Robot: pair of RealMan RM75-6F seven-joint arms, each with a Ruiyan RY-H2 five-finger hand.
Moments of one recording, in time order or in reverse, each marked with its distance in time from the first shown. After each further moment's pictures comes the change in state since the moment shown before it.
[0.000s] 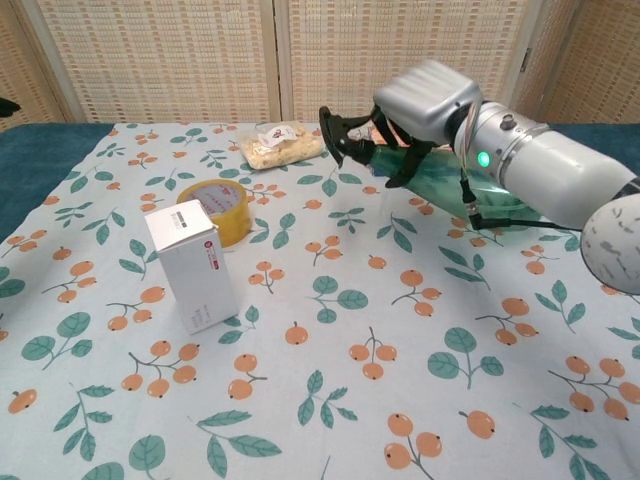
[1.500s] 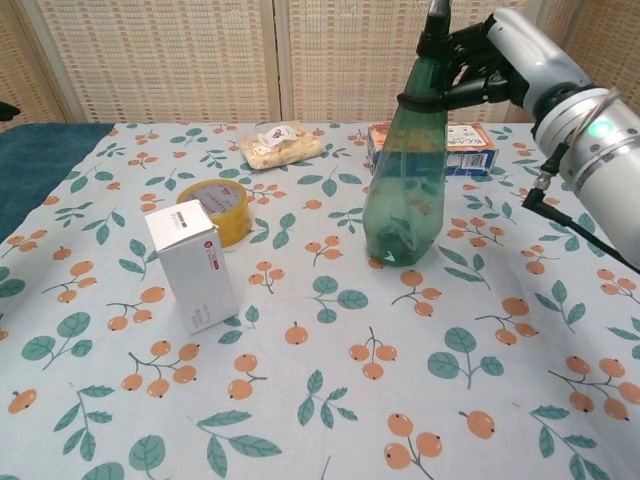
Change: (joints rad) left arm -0.001 0.002 0.001 -0.003 -0.010 -0.006 -0.002; right arm -0.264 -0.006 0.141 -0.287 -0.023 0.292 0.665
